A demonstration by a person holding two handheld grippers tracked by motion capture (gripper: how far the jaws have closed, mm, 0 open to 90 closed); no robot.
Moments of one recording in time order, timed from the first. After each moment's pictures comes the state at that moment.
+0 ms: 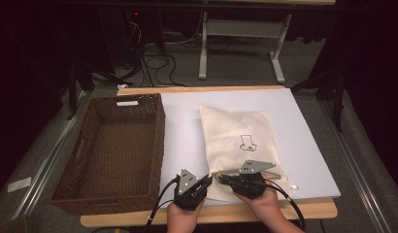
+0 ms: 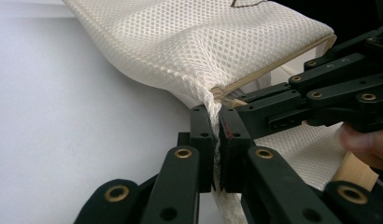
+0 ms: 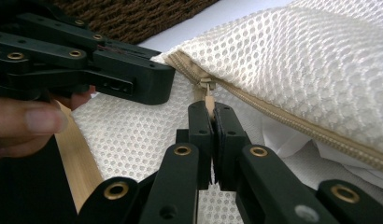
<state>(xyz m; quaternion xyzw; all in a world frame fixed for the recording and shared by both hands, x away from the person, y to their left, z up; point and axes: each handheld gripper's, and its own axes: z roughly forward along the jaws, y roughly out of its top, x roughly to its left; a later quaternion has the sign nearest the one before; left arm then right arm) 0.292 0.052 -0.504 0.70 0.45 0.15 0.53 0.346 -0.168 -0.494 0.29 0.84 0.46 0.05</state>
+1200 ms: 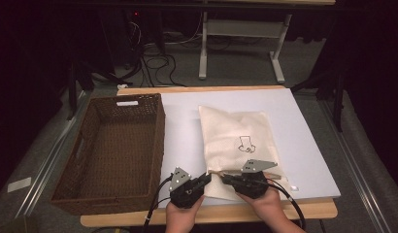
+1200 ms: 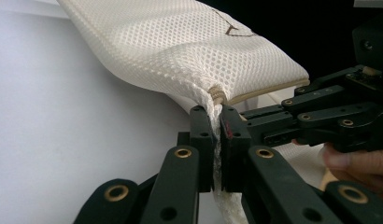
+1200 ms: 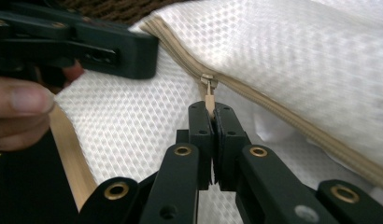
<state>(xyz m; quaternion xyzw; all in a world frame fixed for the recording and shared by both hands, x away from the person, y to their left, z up) 0.297 0.064 -0.504 0.66 0.47 0.11 0.57 0.346 -0.174 -0.491 0.30 0.84 0.45 0.05</state>
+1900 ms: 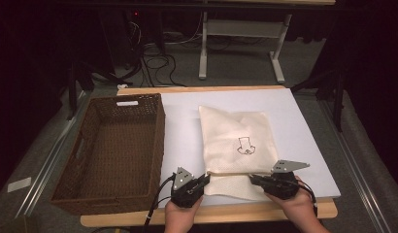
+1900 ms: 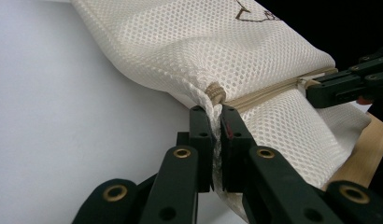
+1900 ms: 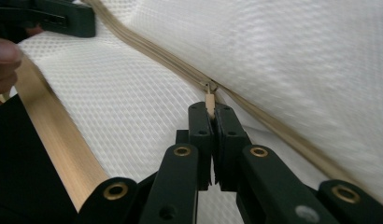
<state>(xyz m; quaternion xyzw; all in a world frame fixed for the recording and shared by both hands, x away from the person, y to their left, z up) 0.300 0.062 -0.509 0.69 0.47 0.12 0.53 0.345 -0.256 -0.483 0.35 0.84 0.41 0.07</state>
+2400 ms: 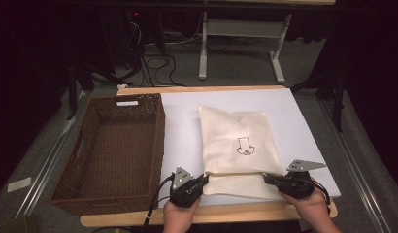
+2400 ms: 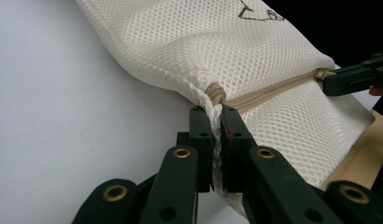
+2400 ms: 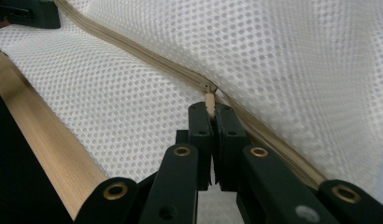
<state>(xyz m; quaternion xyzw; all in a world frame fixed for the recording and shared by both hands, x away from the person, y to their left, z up) 0.300 0.064 -0.509 0.70 0.47 0.12 0.53 0.347 -0.295 -0.485 0.38 0.83 0.41 0.07</state>
